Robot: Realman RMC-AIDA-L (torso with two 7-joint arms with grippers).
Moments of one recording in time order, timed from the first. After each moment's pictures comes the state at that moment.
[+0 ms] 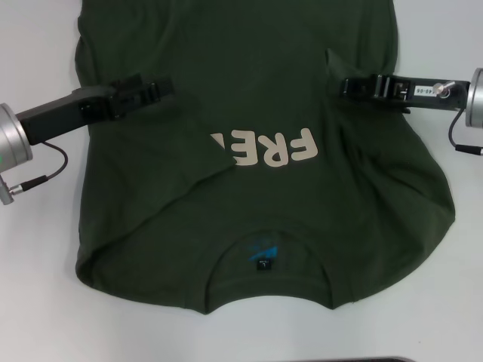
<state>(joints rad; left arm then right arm) -0.51 -2.15 0.53 0.60 1.95 1.41 -1.68 0.61 2.08 -0.50 -0.55 -2.16 -1.38 2.02</state>
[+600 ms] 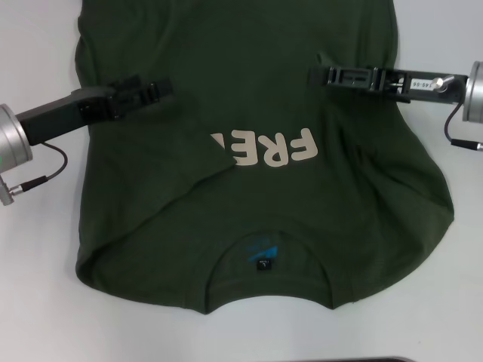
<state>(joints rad) -0.51 -2.15 0.53 0.60 1.95 1.41 -1.68 0.62 2.08 -0.50 -0.55 -2.11 -1.43 1.98</state>
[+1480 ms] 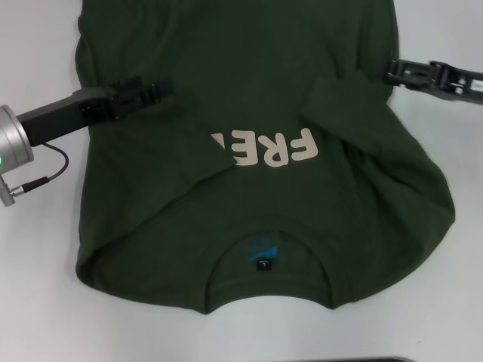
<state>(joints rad) -0.51 -2.15 0.53 0.60 1.95 1.41 -1.68 0.51 2.02 -0.50 -0.57 -2.03 -1.43 1.98</state>
